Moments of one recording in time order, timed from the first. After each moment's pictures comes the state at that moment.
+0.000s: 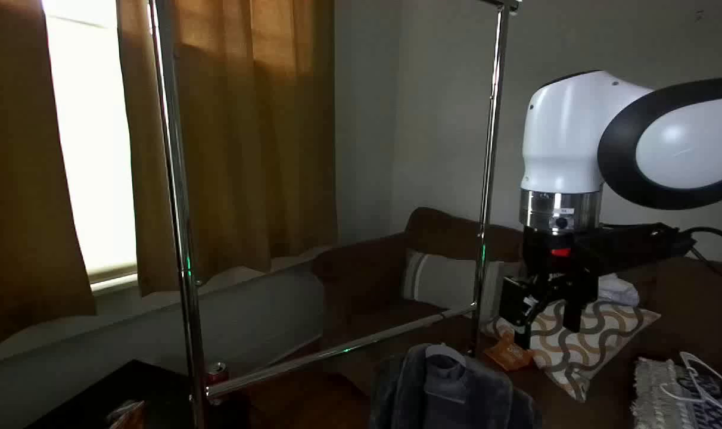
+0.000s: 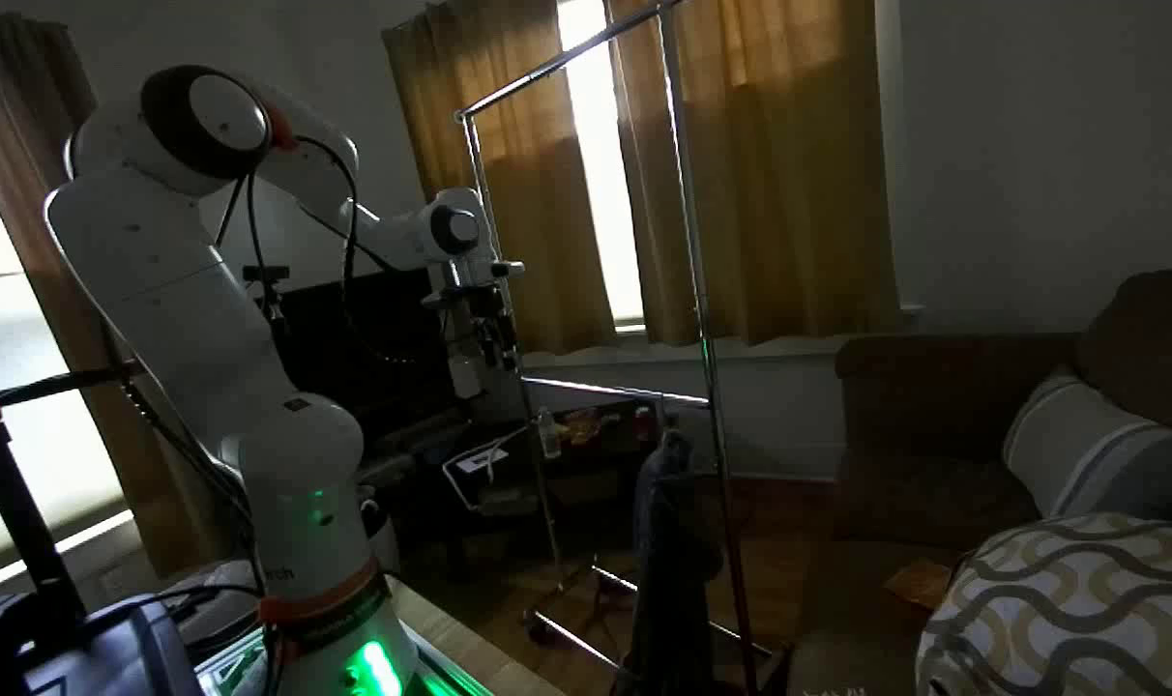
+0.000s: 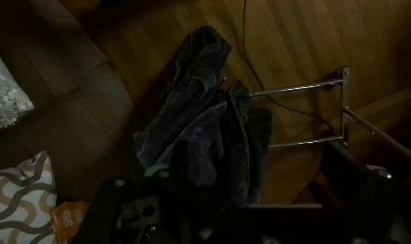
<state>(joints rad) 0.05 -0.26 0.33 -2.33 0.00 2.05 0.58</state>
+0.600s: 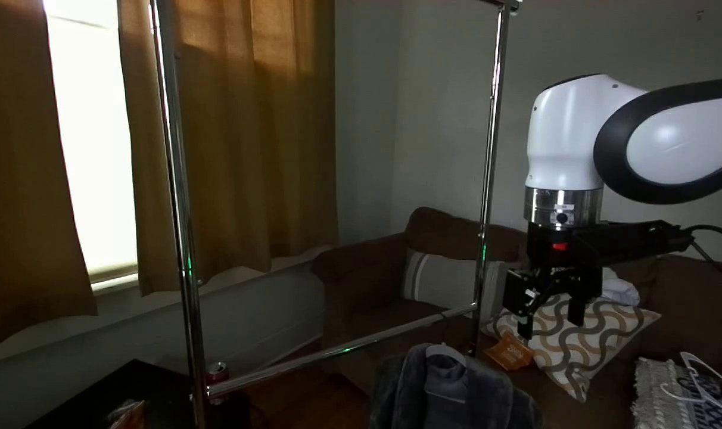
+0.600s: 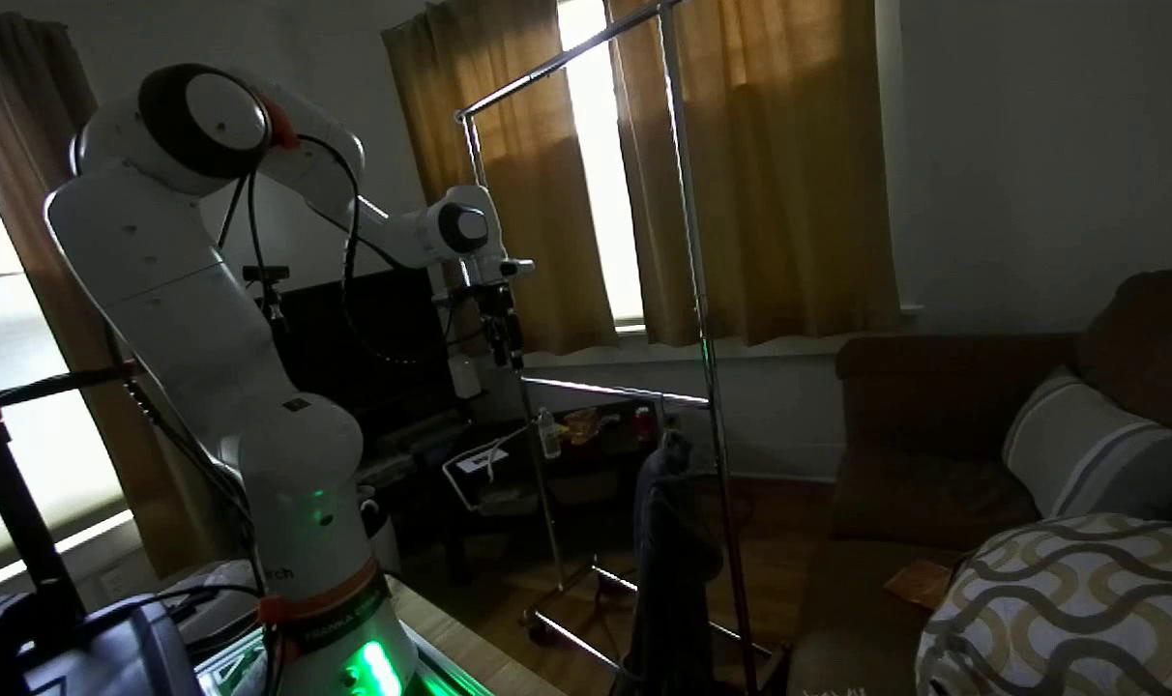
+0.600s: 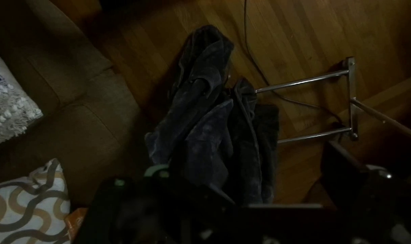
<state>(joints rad) 0.05 -0.26 0.28 -2.34 -0.01 2.05 0.60</state>
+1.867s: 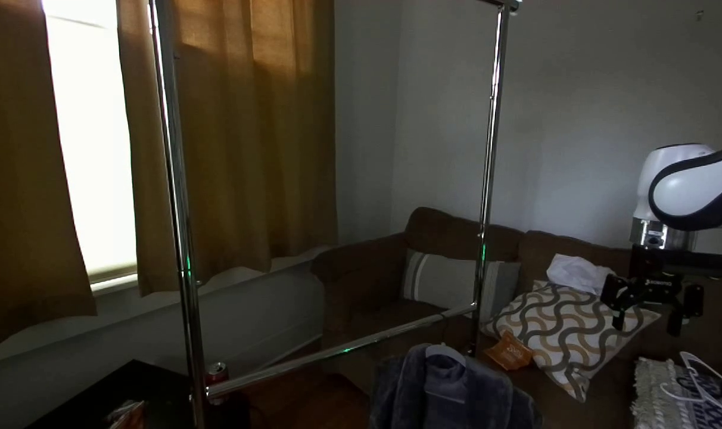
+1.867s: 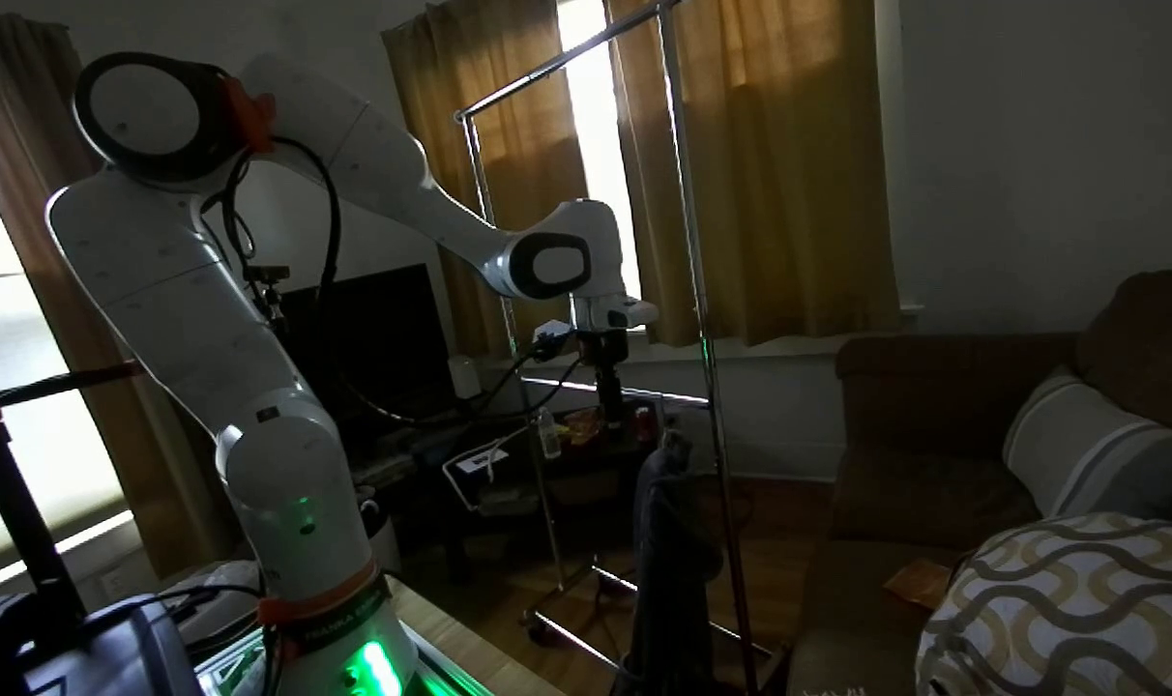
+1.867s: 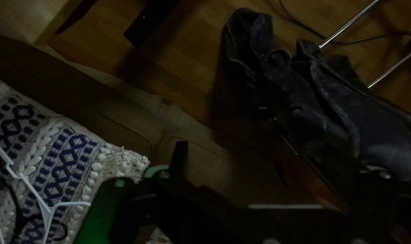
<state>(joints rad) -0.22 -0.26 -0.13 -2.55 -0.02 2.25 0.40</state>
